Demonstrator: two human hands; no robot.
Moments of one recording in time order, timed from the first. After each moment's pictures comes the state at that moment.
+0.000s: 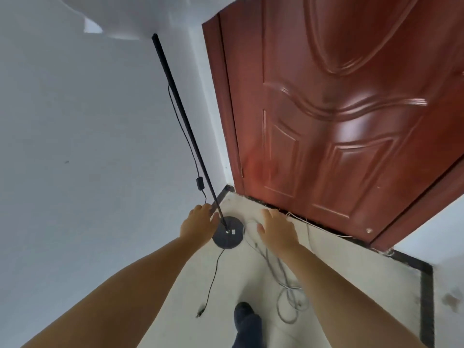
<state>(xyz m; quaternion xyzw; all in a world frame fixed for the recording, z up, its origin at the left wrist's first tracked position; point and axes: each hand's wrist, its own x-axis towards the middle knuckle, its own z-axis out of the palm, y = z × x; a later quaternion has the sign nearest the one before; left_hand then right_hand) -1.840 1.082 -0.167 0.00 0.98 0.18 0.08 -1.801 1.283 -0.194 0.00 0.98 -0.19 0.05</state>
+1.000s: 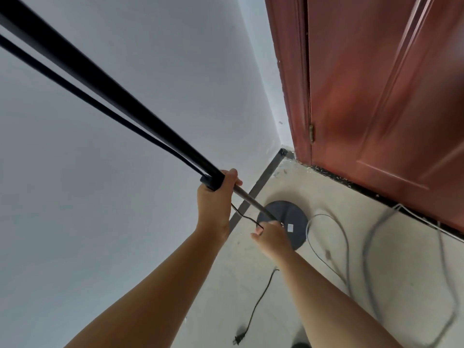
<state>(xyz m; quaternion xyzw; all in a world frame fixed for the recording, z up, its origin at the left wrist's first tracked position) -2.137 1.055 -0.383 -0.26 0.73 0.63 -0.05 -2.107 1.128 -0.552 0.04 0.85 -0.39 0.34</state>
